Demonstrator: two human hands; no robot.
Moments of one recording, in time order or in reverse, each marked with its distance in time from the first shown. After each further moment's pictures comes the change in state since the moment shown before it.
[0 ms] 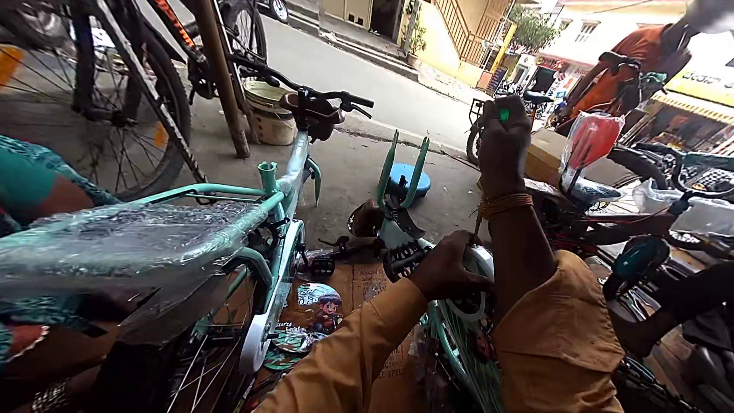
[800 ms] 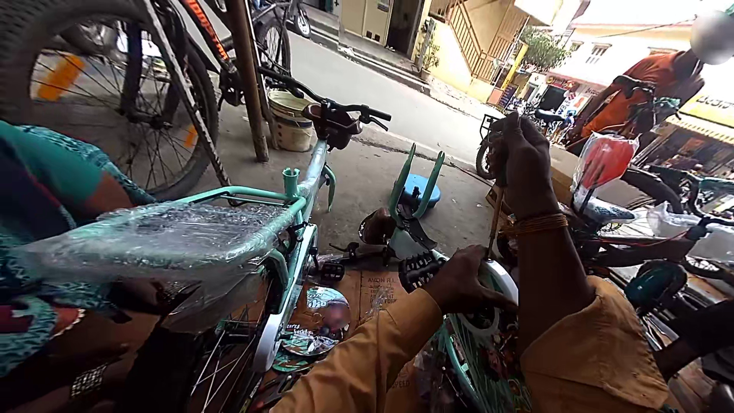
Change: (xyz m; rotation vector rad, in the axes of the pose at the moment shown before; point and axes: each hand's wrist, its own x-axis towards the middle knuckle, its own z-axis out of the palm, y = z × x) left_hand 0.003 -0.001 -0.004 -0.008 -0.033 -0.006; right_hand 0.000 -0.019 -0.005 0.251 -0.210 0.060
